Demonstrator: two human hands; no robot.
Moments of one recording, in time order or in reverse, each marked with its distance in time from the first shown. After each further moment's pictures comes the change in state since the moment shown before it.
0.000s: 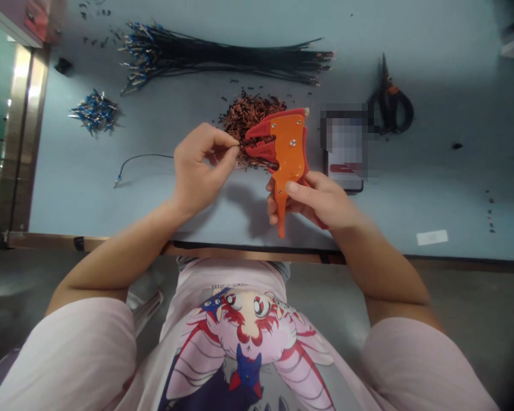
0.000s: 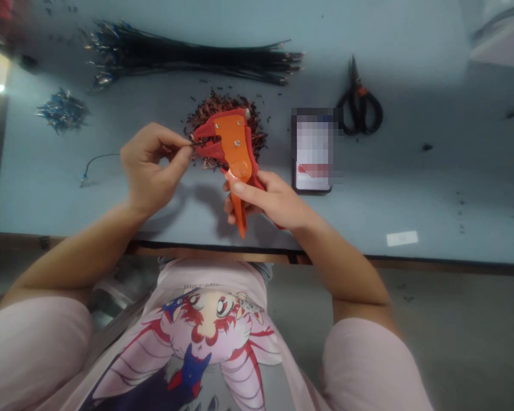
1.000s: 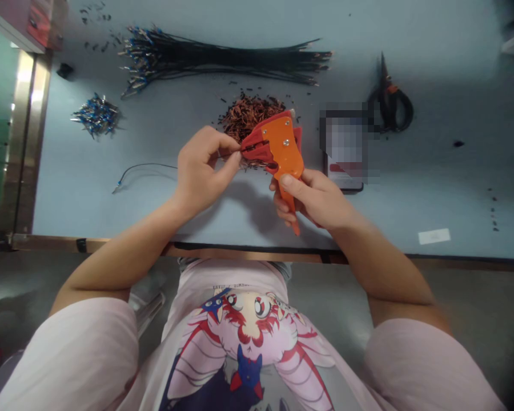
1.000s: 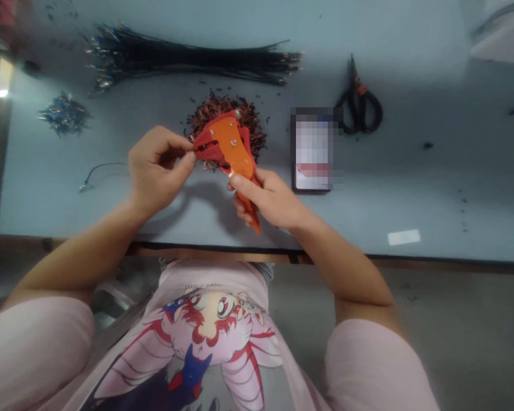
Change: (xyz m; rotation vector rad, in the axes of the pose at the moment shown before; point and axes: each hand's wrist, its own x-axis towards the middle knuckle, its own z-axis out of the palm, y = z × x) left_hand 0.002 0.003 -0.004 0.047 -0.133 -0.209; right_hand 0.004 0.004 0.003 -0.087 0.048 -0.041
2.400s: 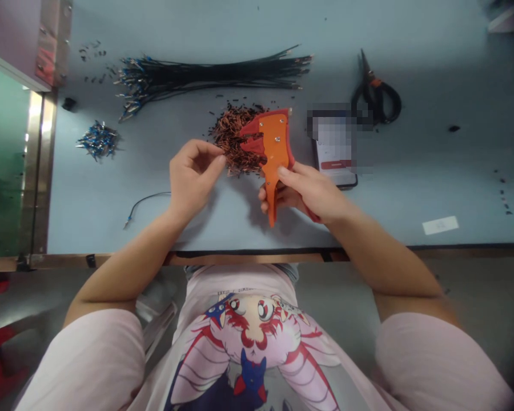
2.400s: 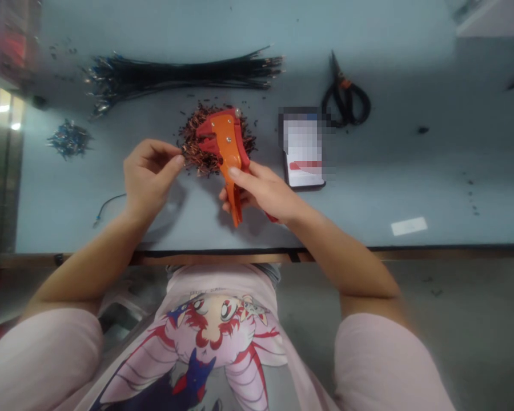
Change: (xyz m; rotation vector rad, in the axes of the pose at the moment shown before) left_hand 0.001 -0.012 0.004 -0.129 0.064 -0.079; right_hand 0.004 -0.003 -0.008 0.156 0.065 0.010
